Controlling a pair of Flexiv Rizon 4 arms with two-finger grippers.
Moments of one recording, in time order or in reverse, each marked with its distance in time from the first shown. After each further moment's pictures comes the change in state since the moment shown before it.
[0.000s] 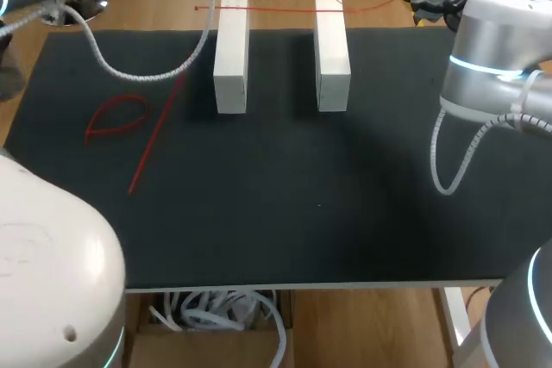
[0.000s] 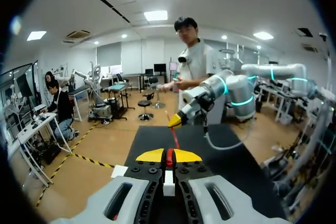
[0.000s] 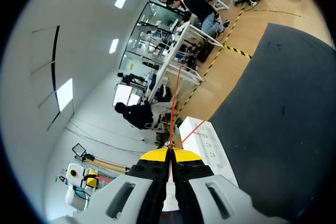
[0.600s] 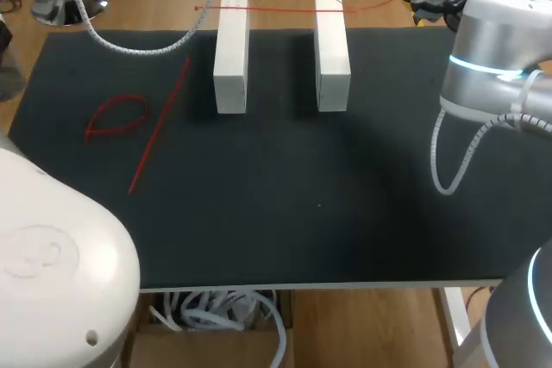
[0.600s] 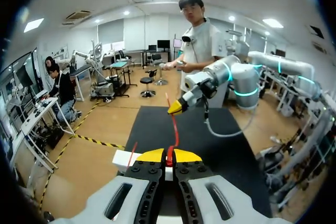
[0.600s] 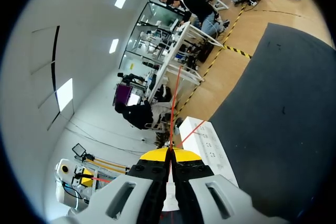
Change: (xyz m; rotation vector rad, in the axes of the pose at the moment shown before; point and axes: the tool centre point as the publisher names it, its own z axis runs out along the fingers) left arm 0.003 -0.005 0.000 -0.188 -0.024 -0.033; right arm 0.000 0.000 0.000 0.000 0.000 0.000
